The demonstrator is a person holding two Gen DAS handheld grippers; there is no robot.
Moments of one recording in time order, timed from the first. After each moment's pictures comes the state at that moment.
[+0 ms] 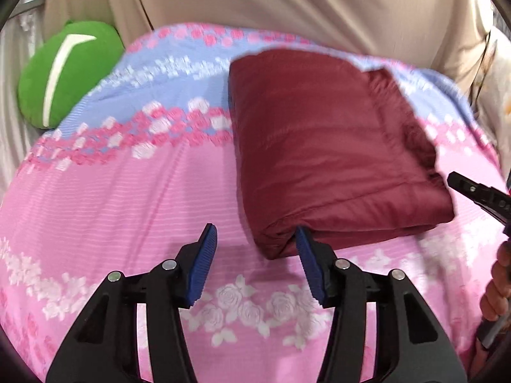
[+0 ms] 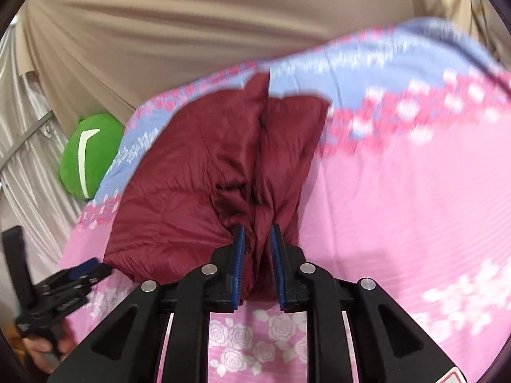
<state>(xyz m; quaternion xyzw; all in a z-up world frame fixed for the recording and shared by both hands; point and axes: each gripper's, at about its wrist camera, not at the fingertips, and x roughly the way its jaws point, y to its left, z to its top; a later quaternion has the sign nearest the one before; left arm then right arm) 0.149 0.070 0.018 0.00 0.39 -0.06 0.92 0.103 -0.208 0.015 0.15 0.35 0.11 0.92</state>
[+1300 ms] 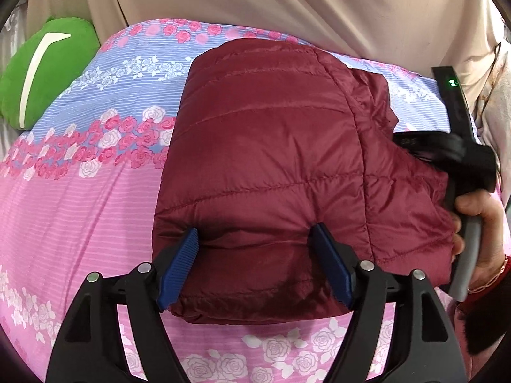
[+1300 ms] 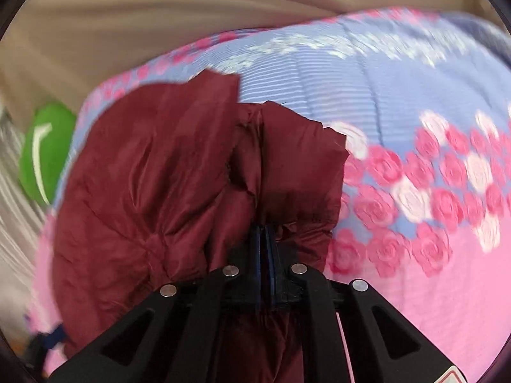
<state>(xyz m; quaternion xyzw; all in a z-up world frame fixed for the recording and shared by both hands) 0.209 0.004 0.001 -0.02 0.41 -0.06 0.91 0.290 -0.191 -0.024 0.11 0.44 0.09 0.89</state>
